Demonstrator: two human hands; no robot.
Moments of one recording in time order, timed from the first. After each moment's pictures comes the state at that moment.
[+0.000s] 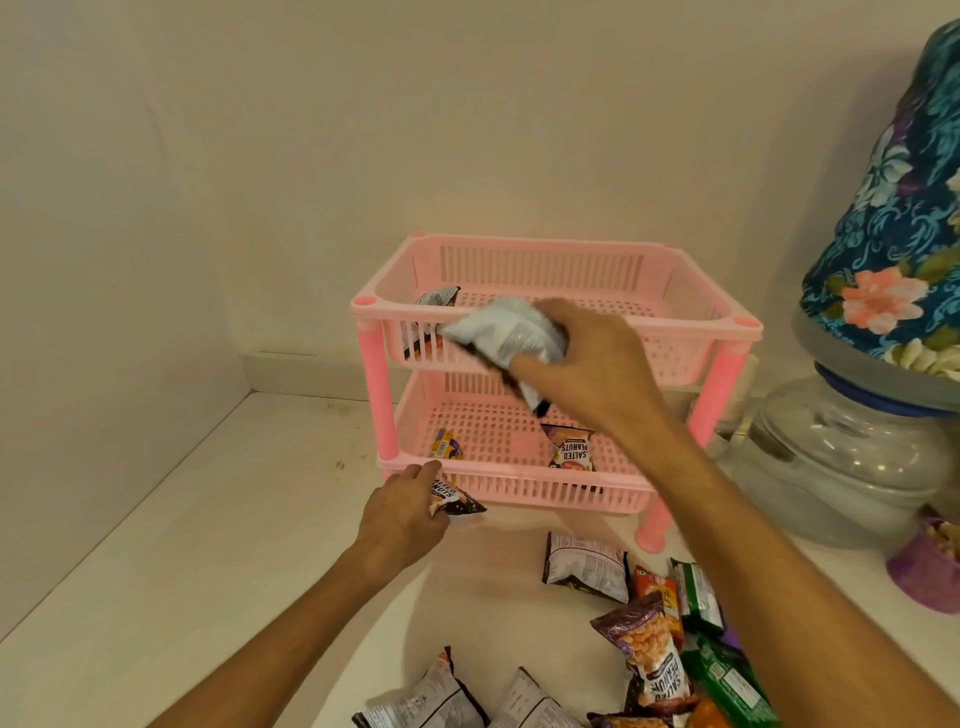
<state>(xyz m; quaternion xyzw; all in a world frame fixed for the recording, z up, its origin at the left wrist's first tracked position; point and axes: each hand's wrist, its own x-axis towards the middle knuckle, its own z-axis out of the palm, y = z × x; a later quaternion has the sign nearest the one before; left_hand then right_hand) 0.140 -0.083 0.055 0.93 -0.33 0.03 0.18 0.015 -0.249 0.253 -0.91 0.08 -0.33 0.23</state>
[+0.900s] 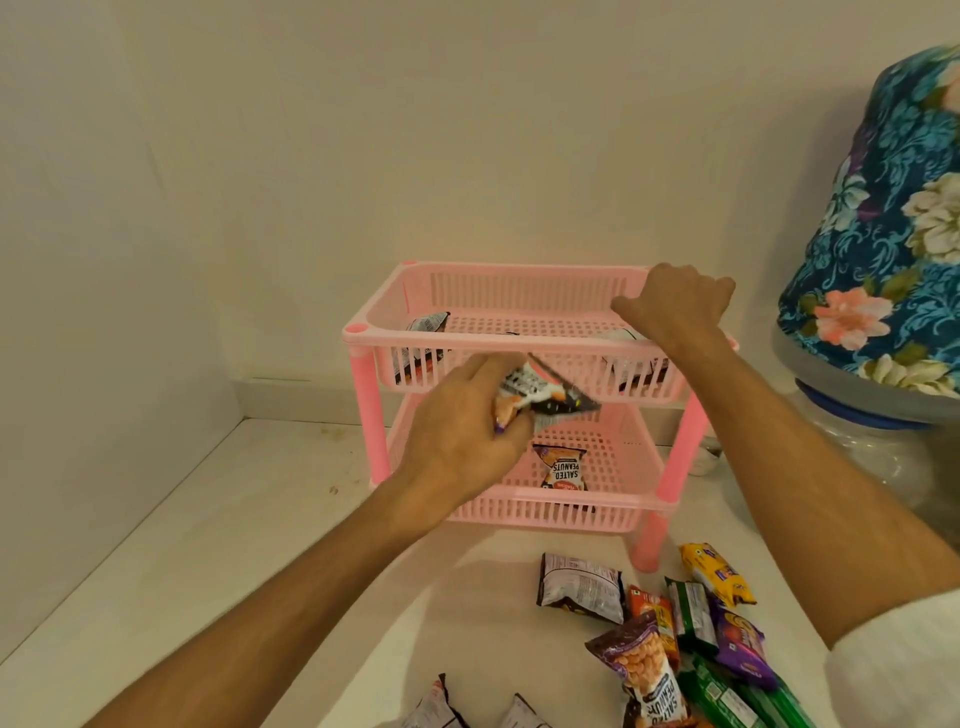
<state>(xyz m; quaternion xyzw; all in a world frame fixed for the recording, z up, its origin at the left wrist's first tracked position) 0.073 -0.125 0.223 0.77 -0.46 0.19 0.41 0.062 -0.394 0.284 -0.88 0.38 -0.27 -0.02</state>
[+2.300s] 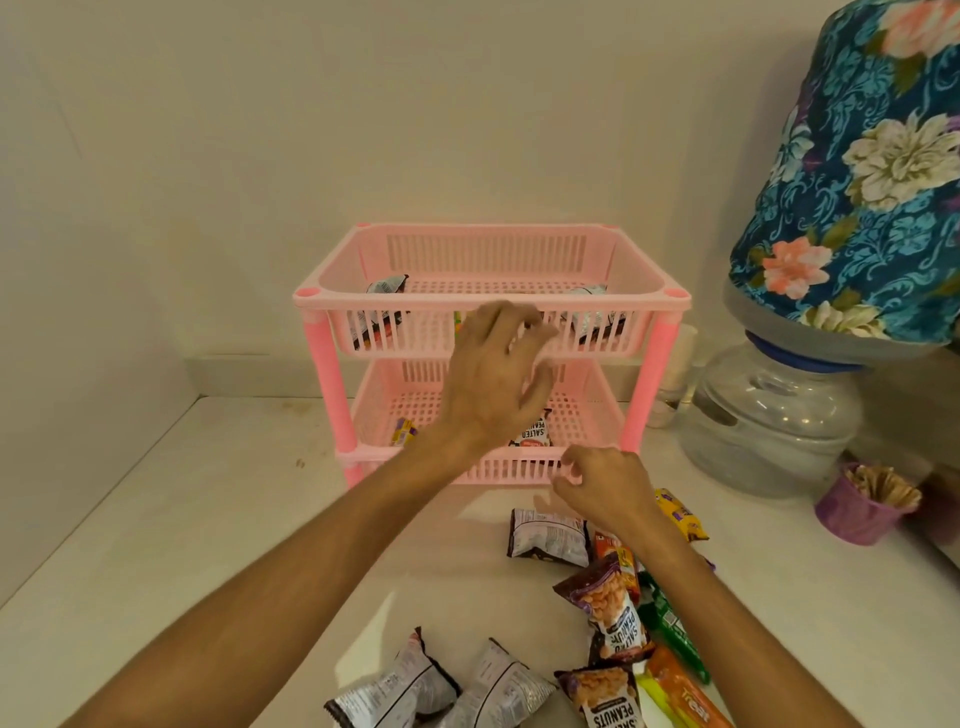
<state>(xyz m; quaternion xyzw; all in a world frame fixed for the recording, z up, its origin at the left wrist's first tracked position) 0.087 -0.202 0.188 0.66 -0.55 0.39 0.35 -0.035 -0.325 0.085 -0.95 0.25 -0.16 0.09</state>
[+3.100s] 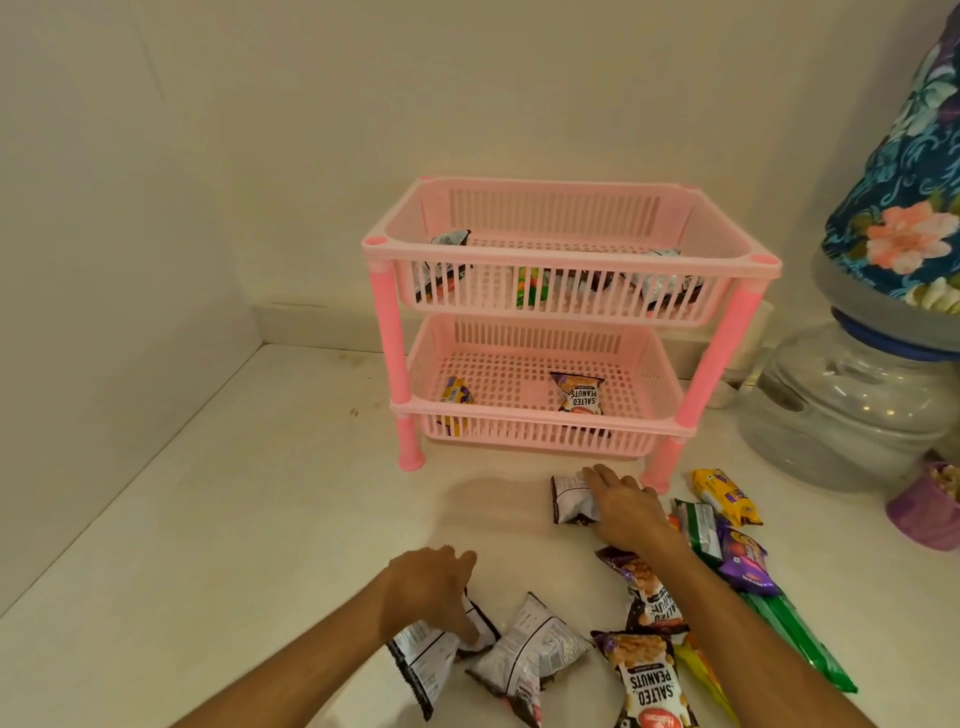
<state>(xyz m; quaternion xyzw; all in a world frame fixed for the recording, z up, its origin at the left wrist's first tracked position) 0.054 -0.053 0.017 0.84 -0.42 -0.33 -0.10 -0.020 -0.329 -0.027 -0.97 0.20 0.14 0.03</state>
